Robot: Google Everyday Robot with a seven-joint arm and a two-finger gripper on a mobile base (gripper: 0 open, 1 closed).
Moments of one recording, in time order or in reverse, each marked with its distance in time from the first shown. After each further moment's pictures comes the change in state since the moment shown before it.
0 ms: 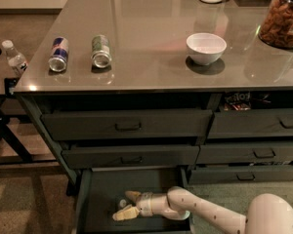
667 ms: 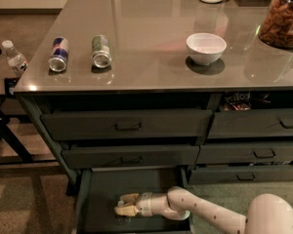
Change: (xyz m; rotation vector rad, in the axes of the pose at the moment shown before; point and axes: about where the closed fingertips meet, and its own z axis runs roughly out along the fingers) arm 0.000 0.000 0.000 0.000 0.000 0.000
